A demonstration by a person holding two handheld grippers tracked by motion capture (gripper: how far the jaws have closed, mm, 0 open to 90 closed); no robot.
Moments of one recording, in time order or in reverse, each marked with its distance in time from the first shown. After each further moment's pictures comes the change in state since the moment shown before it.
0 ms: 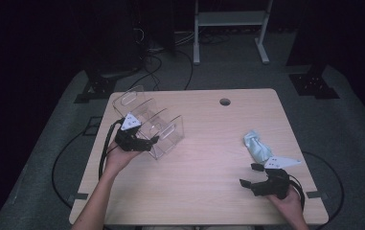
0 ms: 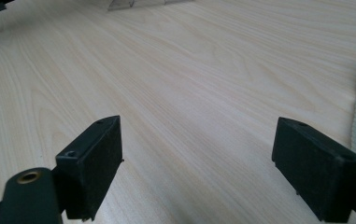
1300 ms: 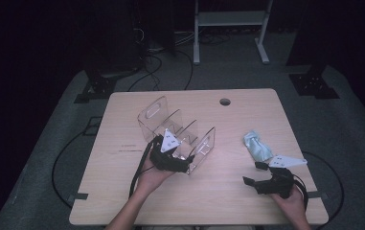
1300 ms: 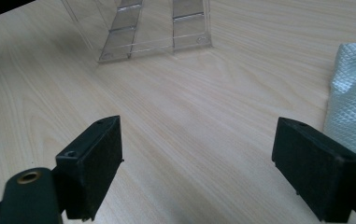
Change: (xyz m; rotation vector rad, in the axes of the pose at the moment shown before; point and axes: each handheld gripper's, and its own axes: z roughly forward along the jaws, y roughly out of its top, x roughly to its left) left arm -0.116 0.016 0.023 -0.025 -0.086 0.086; right arm -0.006 -0.002 -0.008 -0.029 -0.028 0.023
